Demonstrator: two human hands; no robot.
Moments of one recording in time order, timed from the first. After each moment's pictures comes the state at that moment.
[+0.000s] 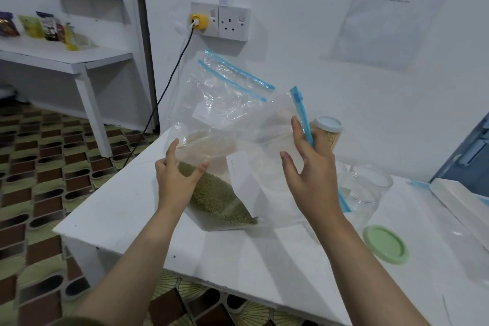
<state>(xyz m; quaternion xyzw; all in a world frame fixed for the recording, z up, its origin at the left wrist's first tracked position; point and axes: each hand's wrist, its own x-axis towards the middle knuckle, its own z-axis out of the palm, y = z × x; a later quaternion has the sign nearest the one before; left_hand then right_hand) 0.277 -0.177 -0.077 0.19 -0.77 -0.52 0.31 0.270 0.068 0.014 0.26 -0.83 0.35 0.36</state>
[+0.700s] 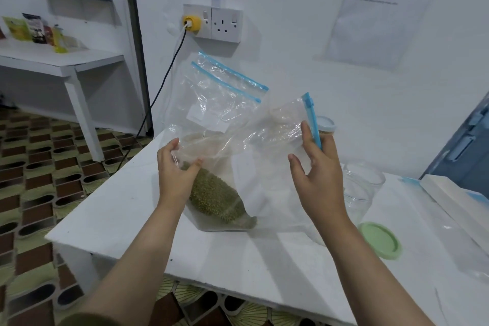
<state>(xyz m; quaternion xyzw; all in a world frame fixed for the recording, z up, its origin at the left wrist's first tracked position) 0.261 -0.177 -0.072 0.12 -0.70 -0.60 0.37 0.275 0.081 0.014 0.20 -0.84 0.38 0.32</state>
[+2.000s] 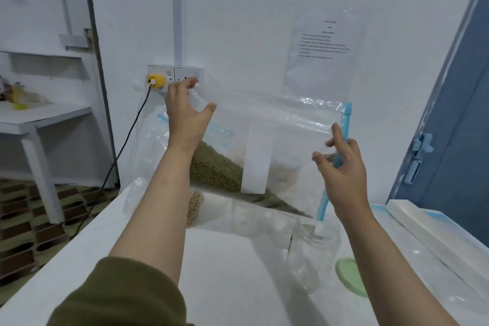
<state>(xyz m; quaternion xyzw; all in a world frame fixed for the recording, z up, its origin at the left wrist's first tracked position) 0.174 -0.120 0.136 -0.07 -0.73 -0.47 0.49 0.229 0.162 0.082 0.13 -0.74 0.56 0.35</state>
